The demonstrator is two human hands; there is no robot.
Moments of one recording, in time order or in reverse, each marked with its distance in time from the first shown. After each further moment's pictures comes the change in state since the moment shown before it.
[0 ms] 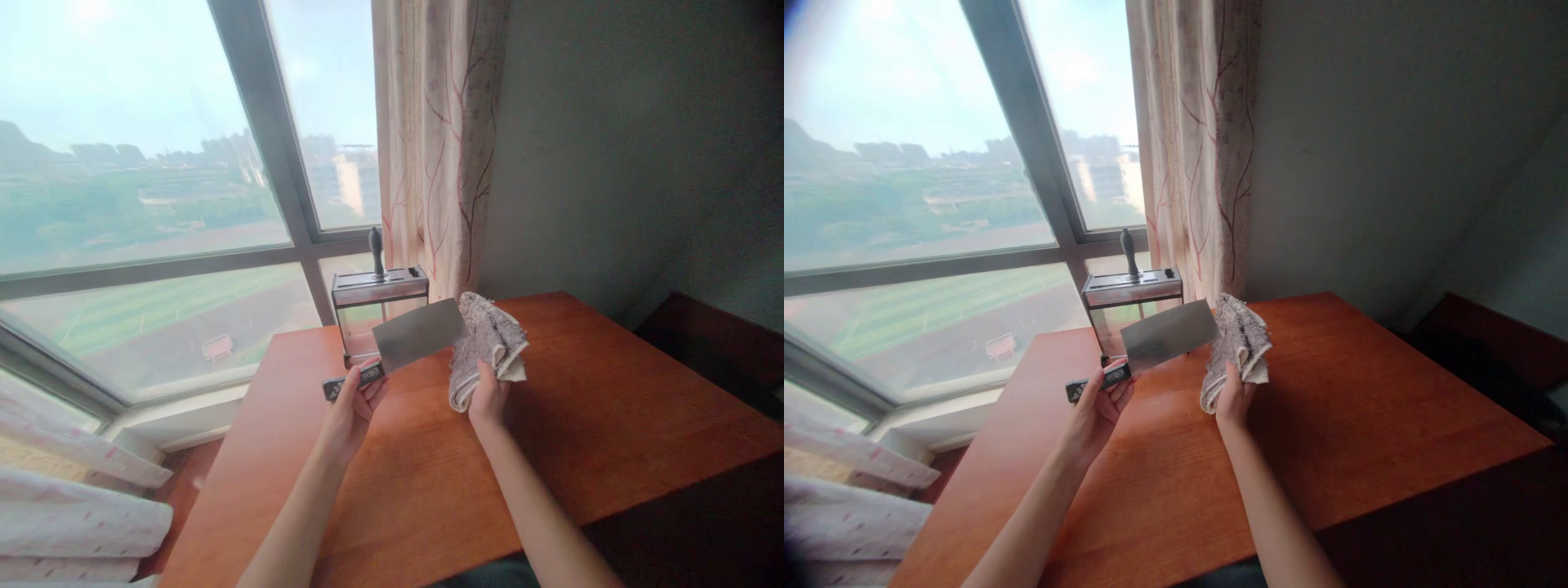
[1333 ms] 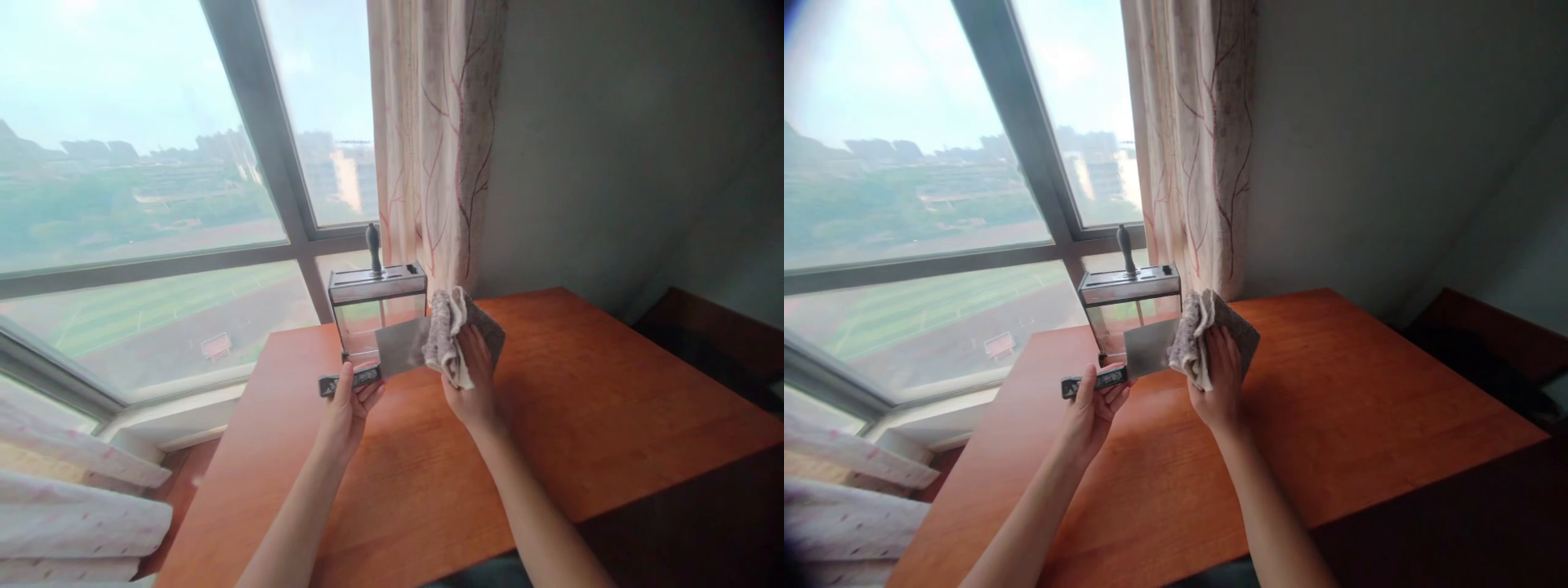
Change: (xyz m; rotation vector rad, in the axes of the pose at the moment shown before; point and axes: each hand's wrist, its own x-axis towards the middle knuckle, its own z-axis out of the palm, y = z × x) left_hand 0.000 0.000 0.001 0.077 0.153 0.022; right_hand -0.004 -0.019 -0.005 -0.613 -0.634 -0.602
